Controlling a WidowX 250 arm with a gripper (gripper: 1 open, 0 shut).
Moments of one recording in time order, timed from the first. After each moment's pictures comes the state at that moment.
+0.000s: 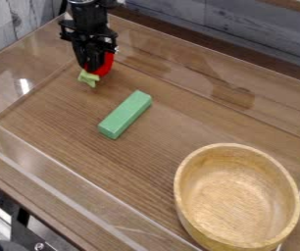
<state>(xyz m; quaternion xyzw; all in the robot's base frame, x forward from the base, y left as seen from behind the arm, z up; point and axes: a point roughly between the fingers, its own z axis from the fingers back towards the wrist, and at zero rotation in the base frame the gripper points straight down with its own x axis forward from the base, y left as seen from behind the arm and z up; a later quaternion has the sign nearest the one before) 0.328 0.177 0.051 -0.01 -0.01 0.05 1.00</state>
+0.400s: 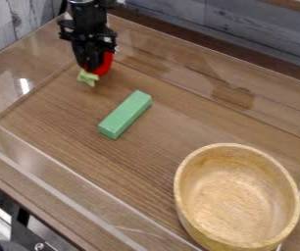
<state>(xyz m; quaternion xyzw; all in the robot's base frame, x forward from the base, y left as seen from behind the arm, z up) 0.329 0.179 0.052 0.00 -0.02 0.06 1.00</state>
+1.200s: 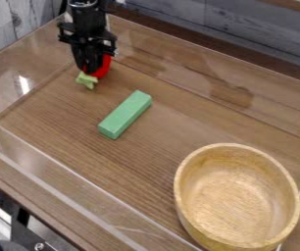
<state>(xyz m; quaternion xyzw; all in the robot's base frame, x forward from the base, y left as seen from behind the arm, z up) 0.330 0.182 0.041 0.01 0.00 0.07 1.00</state>
